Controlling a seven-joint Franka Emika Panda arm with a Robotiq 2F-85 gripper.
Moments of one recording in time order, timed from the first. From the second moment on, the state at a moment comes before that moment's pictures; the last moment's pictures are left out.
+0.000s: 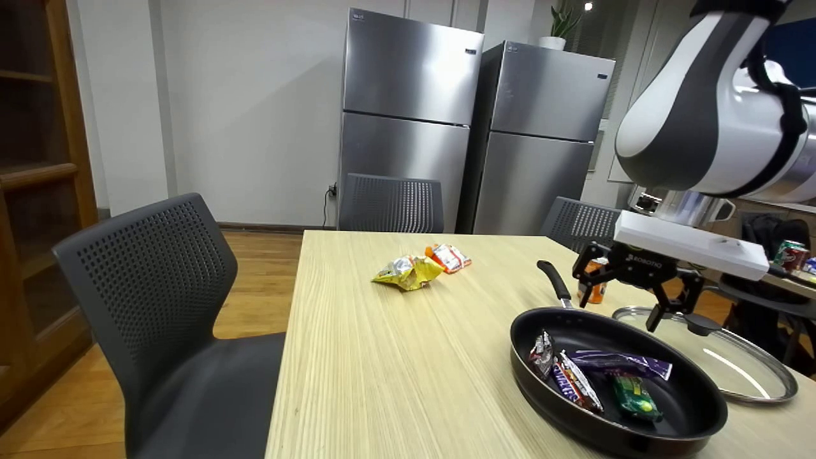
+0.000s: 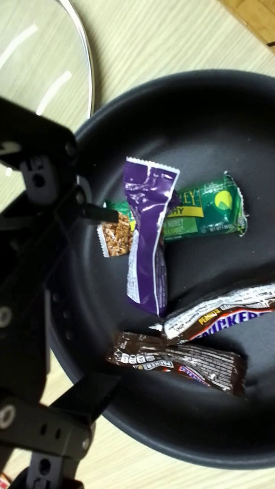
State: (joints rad) arm 0.02 0.56 -0.04 -2.37 0.27 3.08 0.29
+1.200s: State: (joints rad) arm -0.28 0.57 -0.03 -2.18 0.29 2.93 0.25
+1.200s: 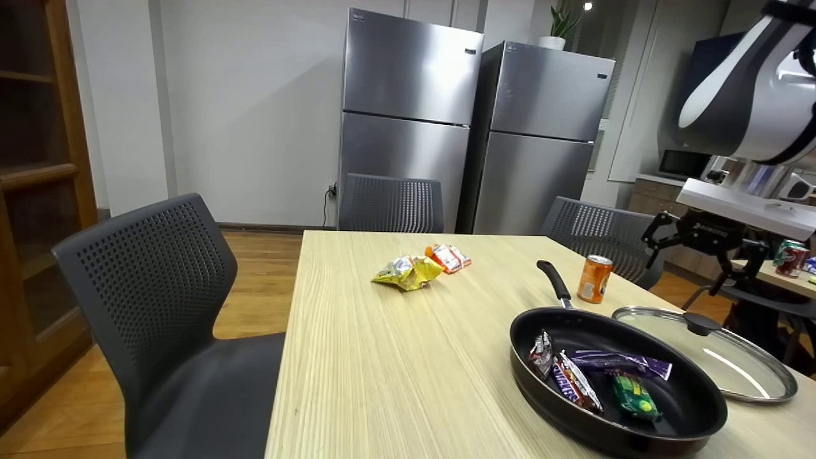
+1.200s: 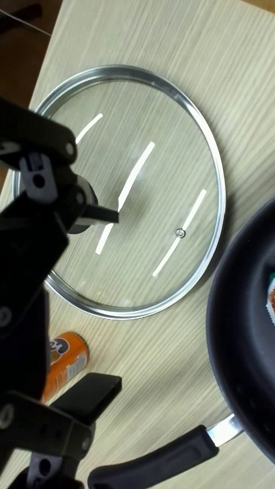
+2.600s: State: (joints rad) arm -0.28 0.82 -0.16 -1.86 0.29 2.71 0.28
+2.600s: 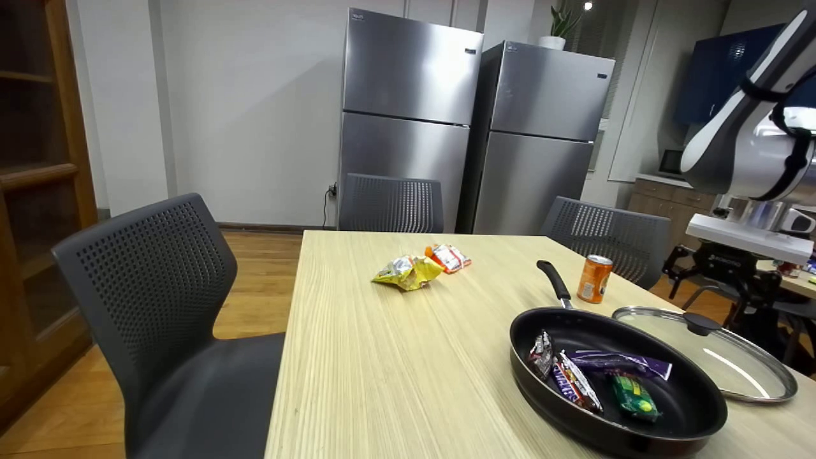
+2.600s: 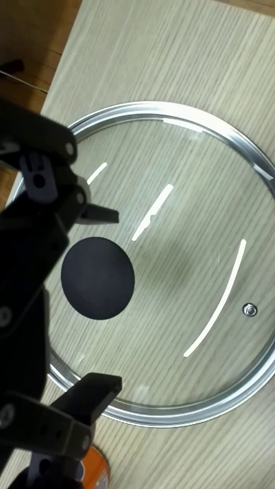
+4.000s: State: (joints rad) arm -0.28 0.96 -0.18 -1.68 0.29 2.61 0.38
